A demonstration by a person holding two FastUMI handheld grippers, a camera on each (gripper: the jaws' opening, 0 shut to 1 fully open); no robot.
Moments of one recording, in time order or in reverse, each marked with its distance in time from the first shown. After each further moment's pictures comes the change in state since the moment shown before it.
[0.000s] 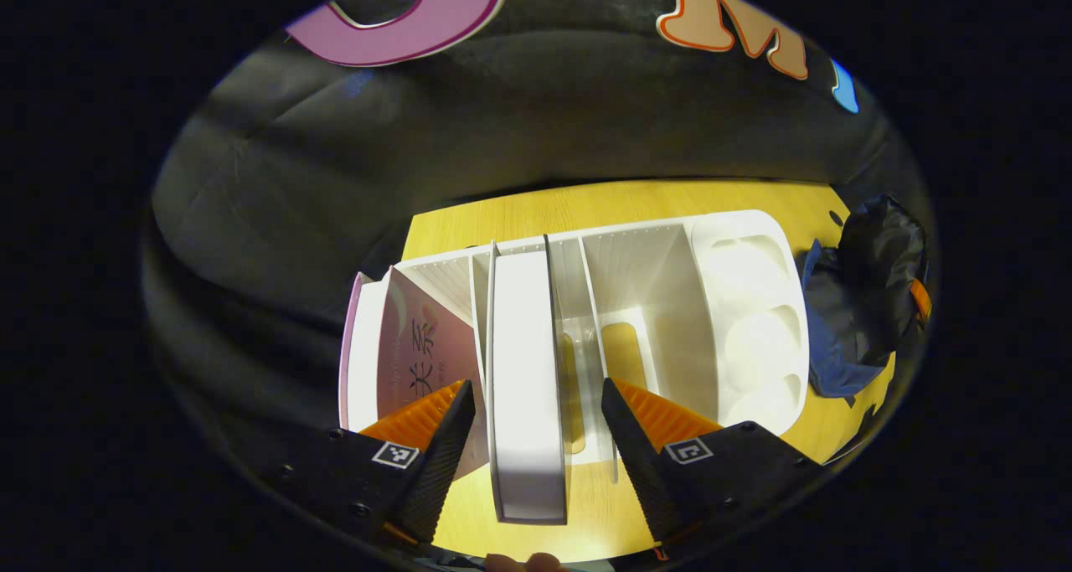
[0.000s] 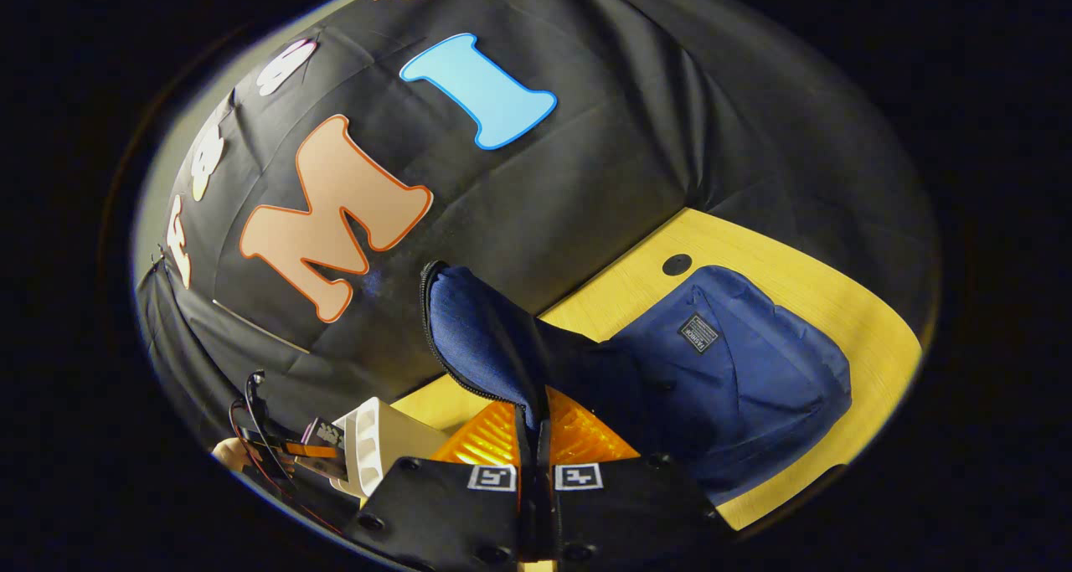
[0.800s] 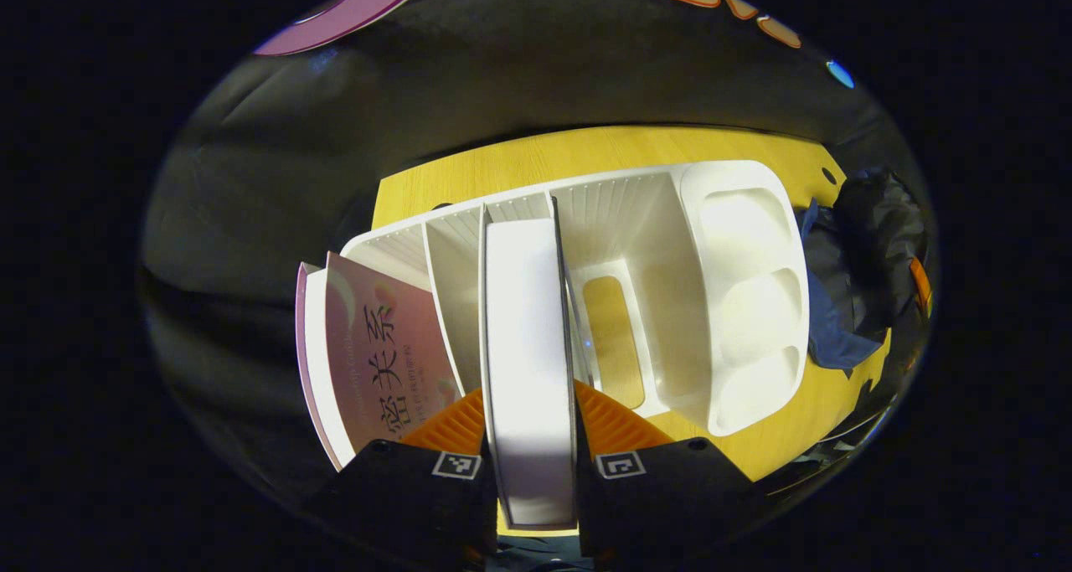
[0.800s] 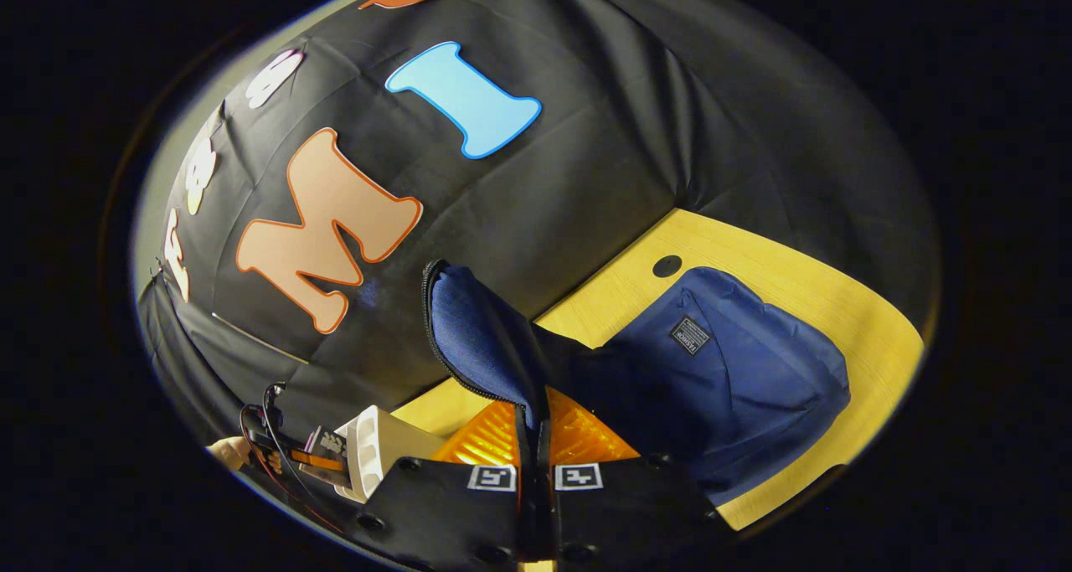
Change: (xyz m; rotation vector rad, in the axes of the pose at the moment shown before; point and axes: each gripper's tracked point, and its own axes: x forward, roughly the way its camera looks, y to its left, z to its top) left arm -0.001 -0.013 -0.020 0.040 0.194 -0.053; right arm 0.000 -0.008 0.006 0.032 -0.012 -0.010
